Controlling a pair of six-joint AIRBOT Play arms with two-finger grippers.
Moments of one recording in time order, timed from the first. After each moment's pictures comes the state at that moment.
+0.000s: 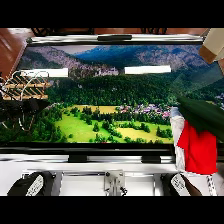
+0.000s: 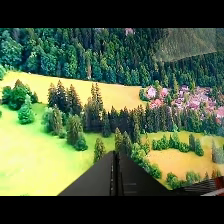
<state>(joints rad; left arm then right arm) 0.25 -0.78 0.85 0.76 -1.14 -1.22 -0.76 -0.99 1.37 -1.58 1.73 1.64</state>
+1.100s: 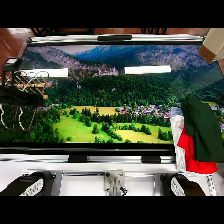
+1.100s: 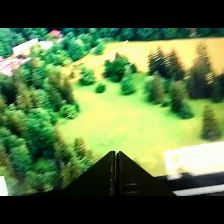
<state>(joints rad) -0.06 -1.04 1.24 1.47 -1.37 -1.47 -0.23 -0.90 1.34 -1.69 1.41 1.65</state>
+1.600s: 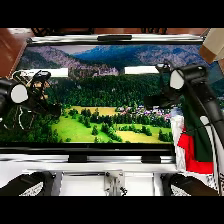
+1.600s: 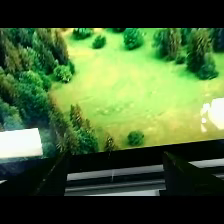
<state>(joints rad) -0.30 -1.09 1.17 1.67 -1.42 -1.67 0.34 -1.27 1.37 -1.59 1.50 1.77</state>
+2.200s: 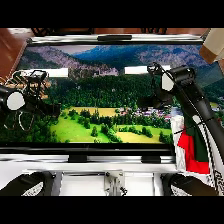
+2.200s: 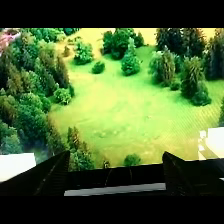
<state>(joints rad) -0.30 -1.02 1.11 1.68 -1.33 -1.70 0.38 -1.30 1.37 -1.58 1.48 1.78</state>
